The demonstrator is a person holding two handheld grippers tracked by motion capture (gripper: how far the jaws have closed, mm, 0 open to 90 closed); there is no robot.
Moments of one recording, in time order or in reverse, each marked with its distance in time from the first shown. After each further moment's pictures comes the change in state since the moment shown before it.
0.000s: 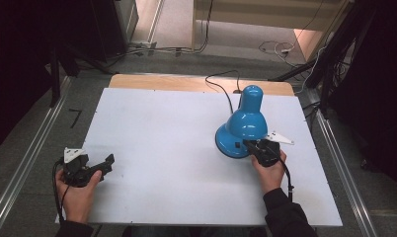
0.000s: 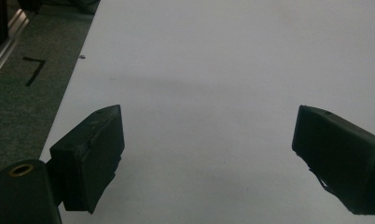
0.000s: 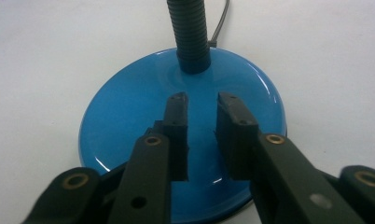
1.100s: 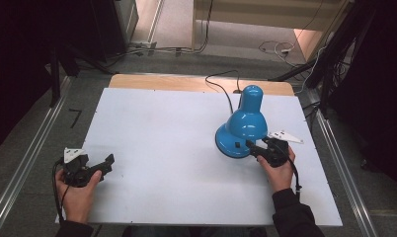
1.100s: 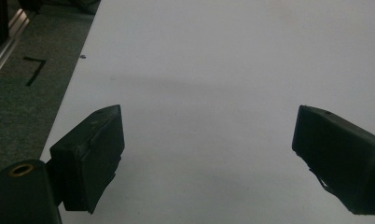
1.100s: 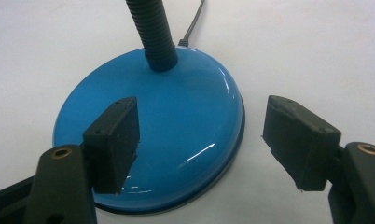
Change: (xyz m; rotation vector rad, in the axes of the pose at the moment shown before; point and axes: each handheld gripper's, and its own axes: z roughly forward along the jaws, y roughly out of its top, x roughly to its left) left arm 0.000 0.000 0.000 0.002 0.002 0.000; right arm -0.019 0.003 -0.011 0.015 -0.028 0.016
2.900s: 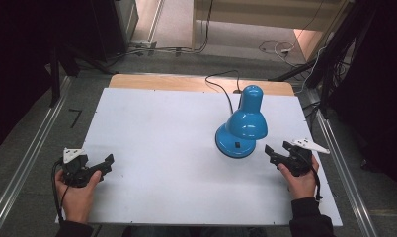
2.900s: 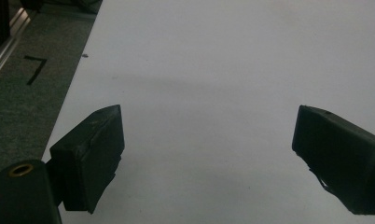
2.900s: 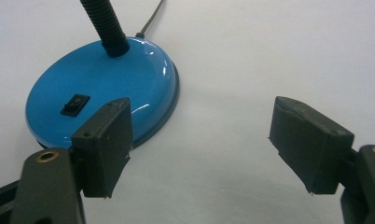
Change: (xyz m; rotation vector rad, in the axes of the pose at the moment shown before) left arm 0.000 0.000 -0.001 0.004 0.003 -0.003; right arm -0.037 -0.011 -0.048 -0.005 -0.052 0.013
